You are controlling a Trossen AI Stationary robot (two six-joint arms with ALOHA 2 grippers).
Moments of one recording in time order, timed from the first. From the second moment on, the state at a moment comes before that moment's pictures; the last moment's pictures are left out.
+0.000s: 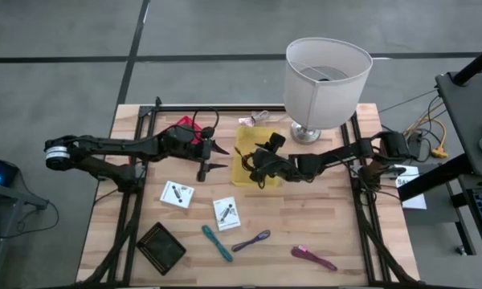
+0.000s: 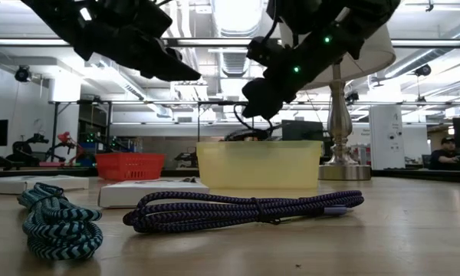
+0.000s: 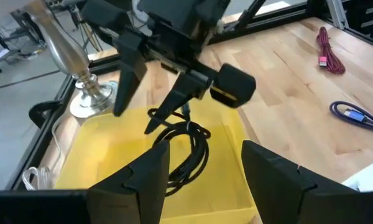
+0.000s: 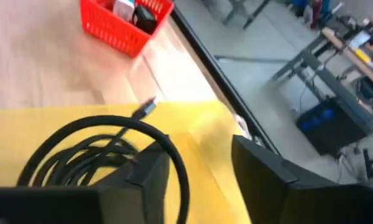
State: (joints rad) left arm 0.25 1.18 0.63 0.20 0.27 0.35; right arm 0.03 1.71 0.94 0.15 0.75 -0.06
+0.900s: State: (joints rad) left arm 0.25 1.18 0.63 0.17 0.27 0.35; right arm 0.03 1.71 1.27 -0.64 0.23 0.19
